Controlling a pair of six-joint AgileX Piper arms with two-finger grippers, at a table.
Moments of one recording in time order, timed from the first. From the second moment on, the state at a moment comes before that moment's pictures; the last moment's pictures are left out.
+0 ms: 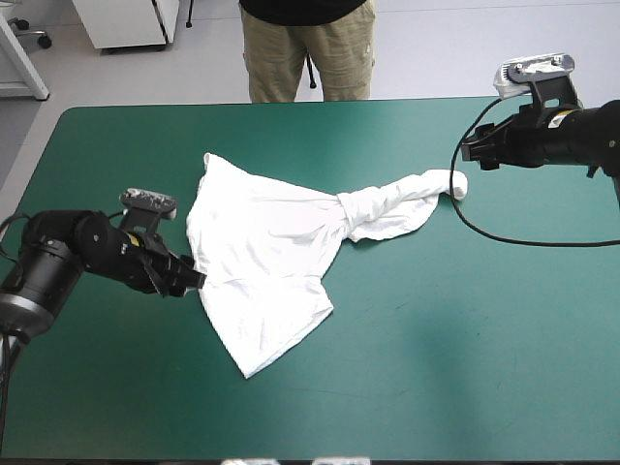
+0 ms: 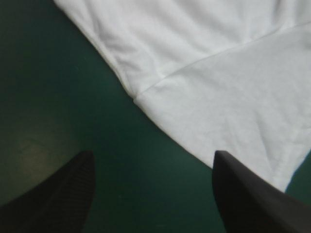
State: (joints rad) left arm -0.18 1.25 -1.08 -0.15 1.09 0.20; right arm 0.03 1.43 -1.67 0.28 1.06 -0.27
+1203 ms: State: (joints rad) left arm -0.17 1.54 -0.82 -0.38 0.50 0.37; right arm 0.03 1.47 -1.67 0.21 1.09 -0.26
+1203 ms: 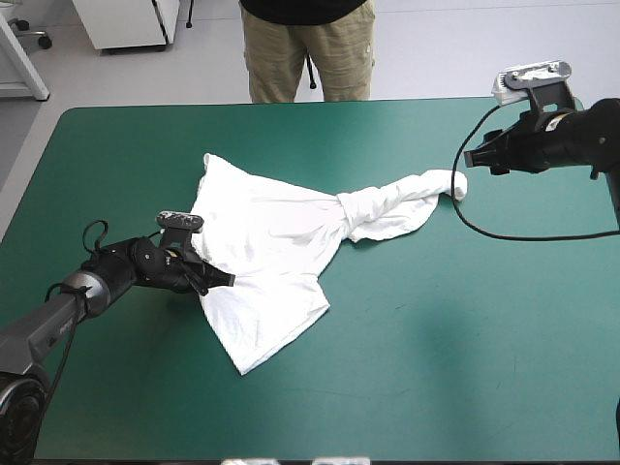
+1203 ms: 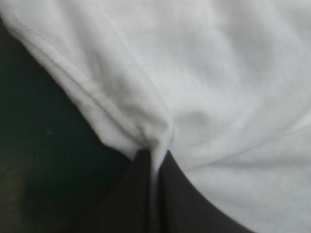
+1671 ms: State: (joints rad) left arm -0.17 1.54 -0.82 -0.39 0.51 0.37; right arm 0.03 1.82 -1.67 0.21 0.95 -0.25
